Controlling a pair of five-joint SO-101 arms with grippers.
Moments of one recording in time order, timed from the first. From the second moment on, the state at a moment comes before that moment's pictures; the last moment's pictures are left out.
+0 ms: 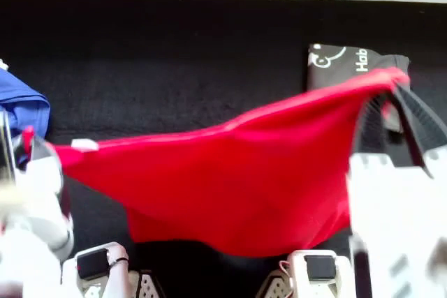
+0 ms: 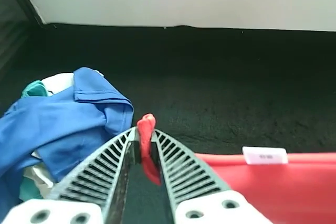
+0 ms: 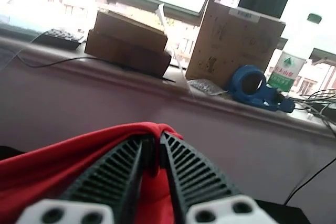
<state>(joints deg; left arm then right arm) -25.1 -60.8 -0.3 92.0 -10.3 -4.4 -59.2 -10.2 72.6 15.3</state>
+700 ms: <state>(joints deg) -21.9 8.4 -34.1 79.7 -10.2 -10.0 -9.5 -7.2 47.6 15.3</state>
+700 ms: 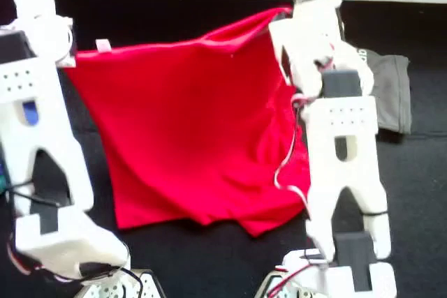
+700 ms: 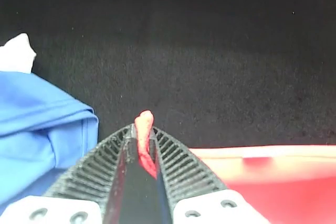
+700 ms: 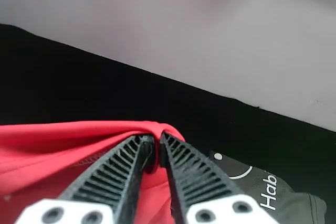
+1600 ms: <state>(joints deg) -19.4 43.7 -80.3 89.8 -10.2 -9.2 18.5 -40.2 58.2 15.1</state>
